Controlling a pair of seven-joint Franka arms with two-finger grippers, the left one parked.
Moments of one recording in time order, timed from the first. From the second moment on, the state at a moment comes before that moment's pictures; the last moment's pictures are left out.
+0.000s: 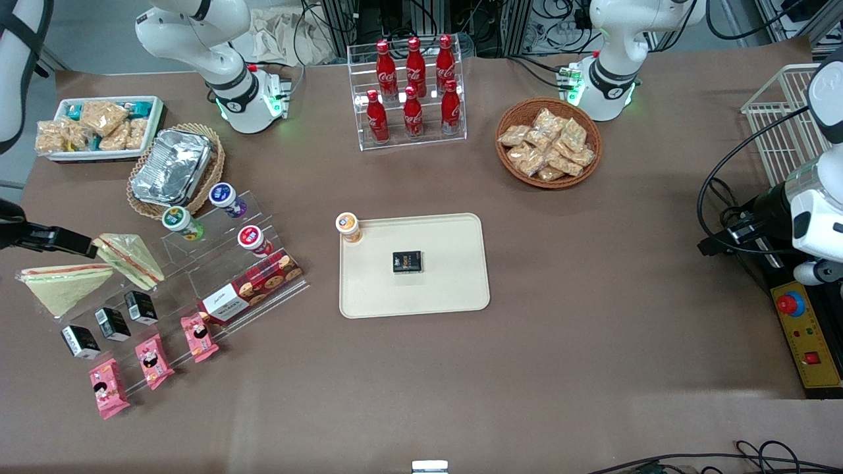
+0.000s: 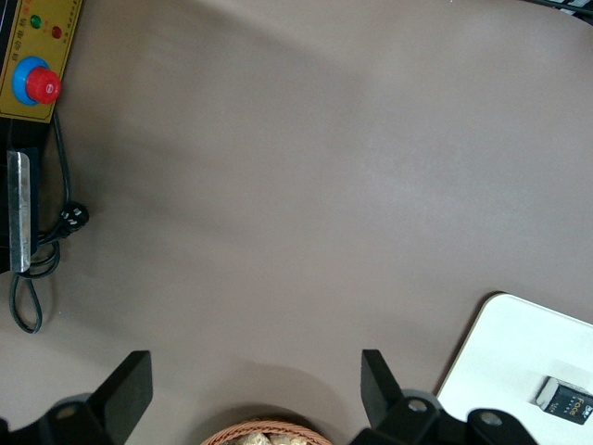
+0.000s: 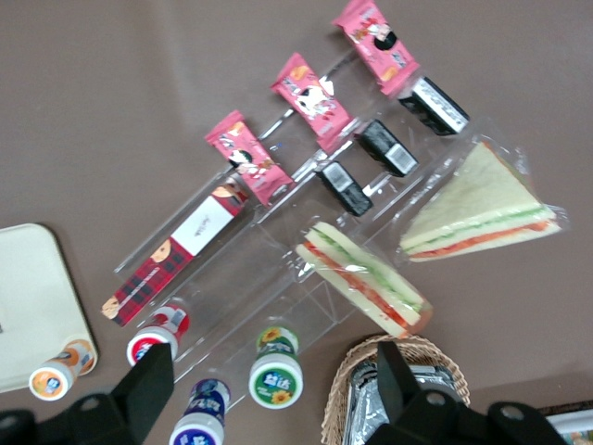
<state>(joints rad) 0.35 0.22 -0.56 -1.41 0.10 1.53 0.02</state>
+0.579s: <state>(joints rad) 0.11 0.34 -0.56 -1.42 0.11 1.61 0.28</state>
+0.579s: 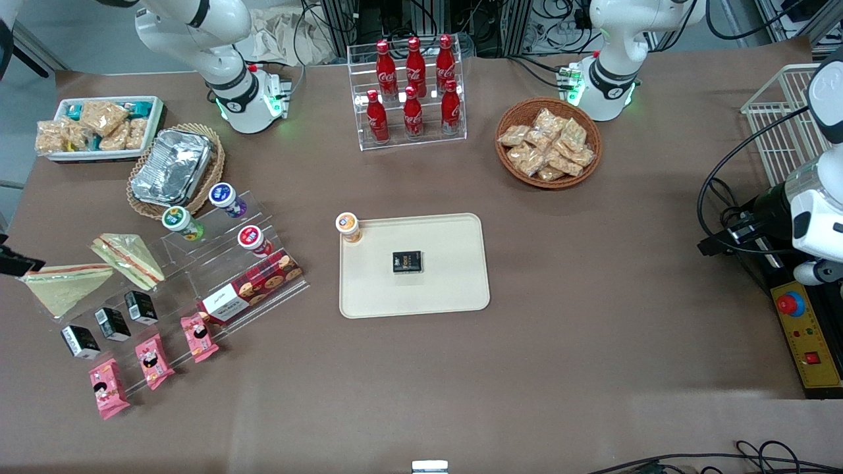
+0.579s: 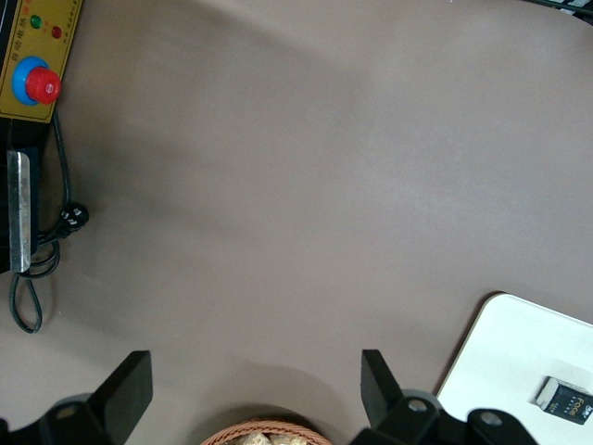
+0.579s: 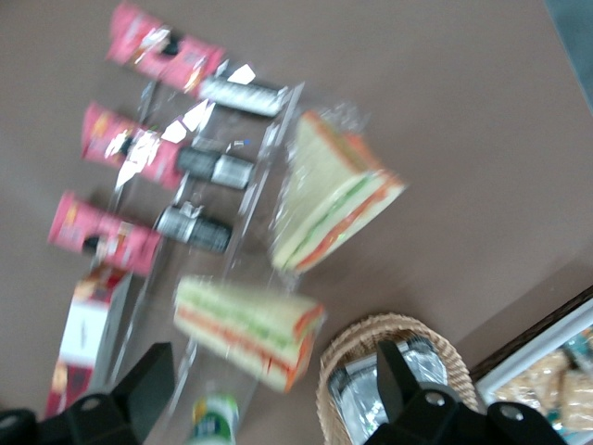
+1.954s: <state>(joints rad) -0.04 0.52 -0.56 -1.47 0.28 1.75 0.34</state>
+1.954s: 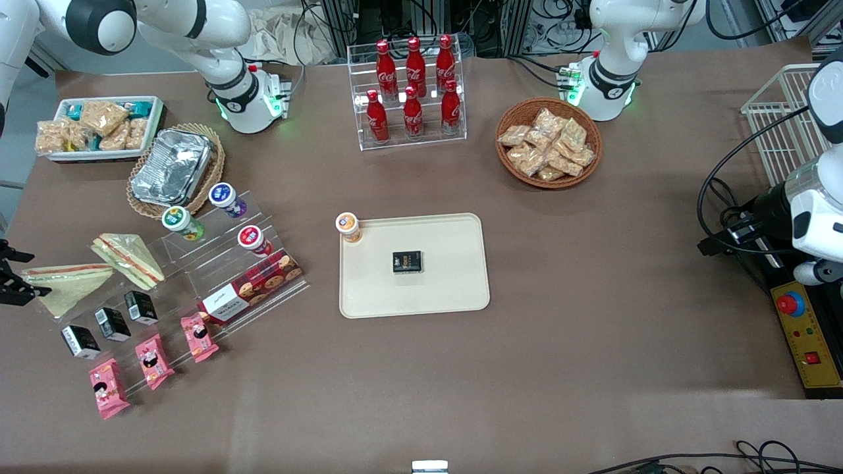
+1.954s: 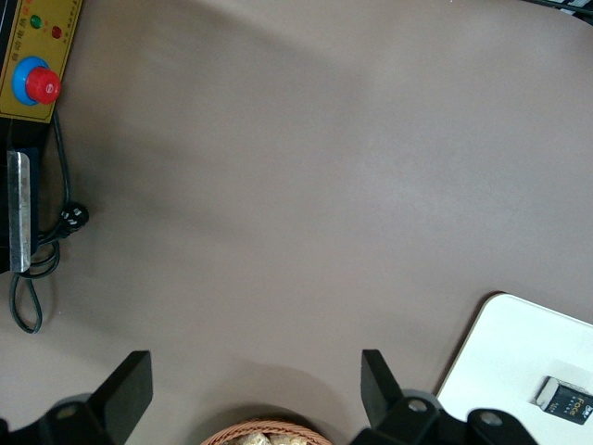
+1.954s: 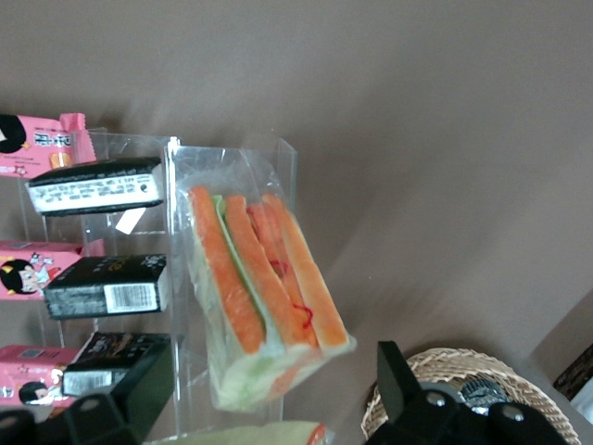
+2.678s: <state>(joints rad) -0.04 0.54 -0.55 -1.47 0.32 1.77 0.28</state>
